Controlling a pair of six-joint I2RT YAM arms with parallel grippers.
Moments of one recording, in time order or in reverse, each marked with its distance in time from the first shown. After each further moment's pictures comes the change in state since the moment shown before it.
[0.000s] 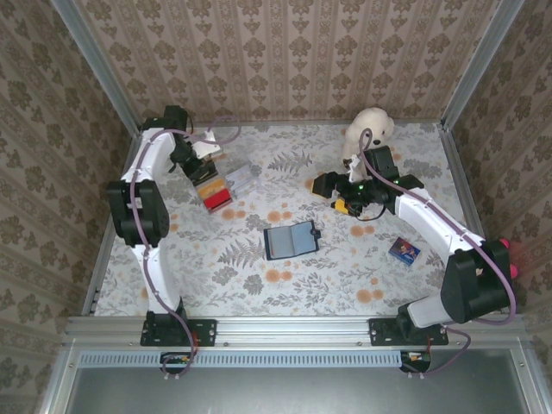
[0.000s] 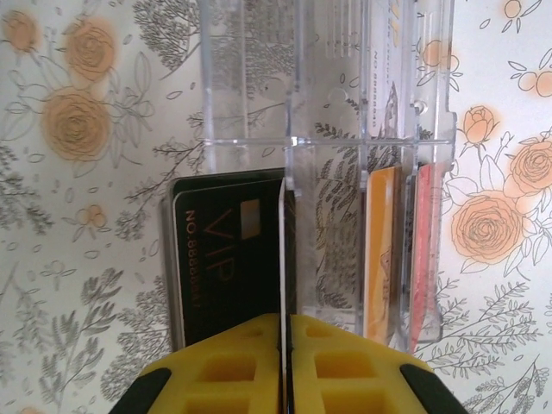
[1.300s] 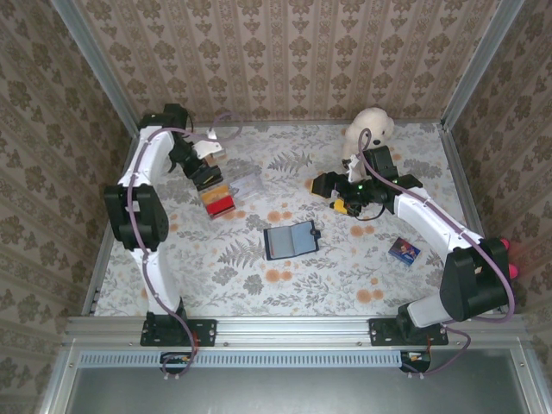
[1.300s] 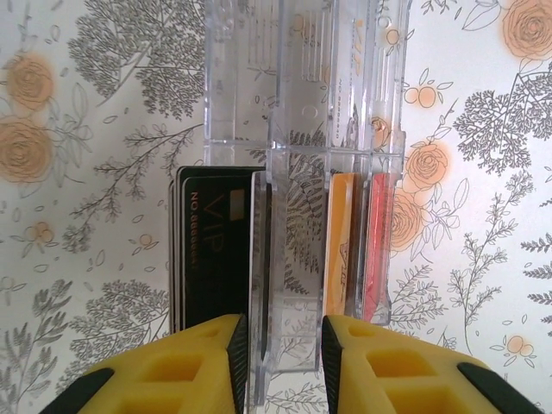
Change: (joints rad) left arm -0.012 -0.063 0.021 -0.122 0.080 0.026; right arm 0.000 0.011 0.000 0.010 -0.016 0.001
